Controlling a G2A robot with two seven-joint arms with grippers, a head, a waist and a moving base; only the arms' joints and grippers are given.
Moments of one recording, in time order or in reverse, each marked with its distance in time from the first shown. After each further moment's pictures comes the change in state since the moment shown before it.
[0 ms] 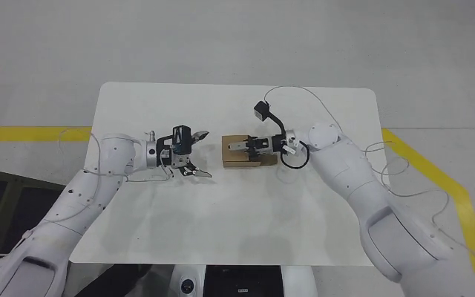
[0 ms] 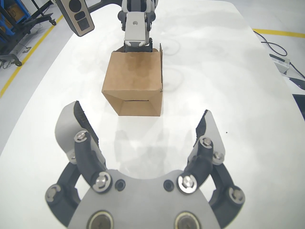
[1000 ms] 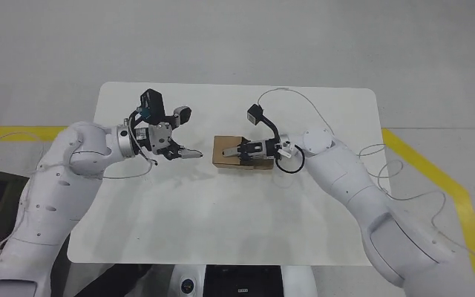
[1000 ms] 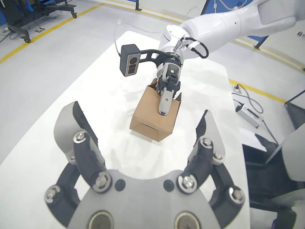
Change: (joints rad) left arm 0.164 0.062 -0.323 -0.310 -0.798 0.000 -0.756; right arm -0.016 0.009 -0.088 -0.089 0.101 0.038 -0.044
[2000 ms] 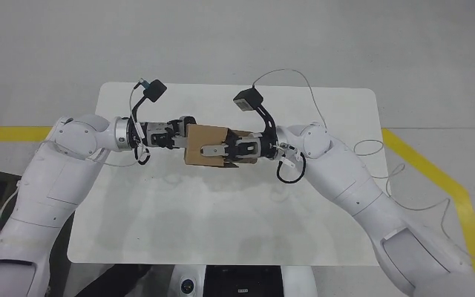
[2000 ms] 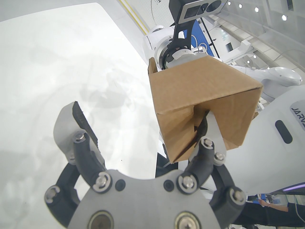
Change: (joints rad) left arm -0.179 0.012 0.130 0.155 -1.116 0.338 -0.830; right arm -0.082 0.100 0.089 -0.513 0.068 -0.180 -0.098
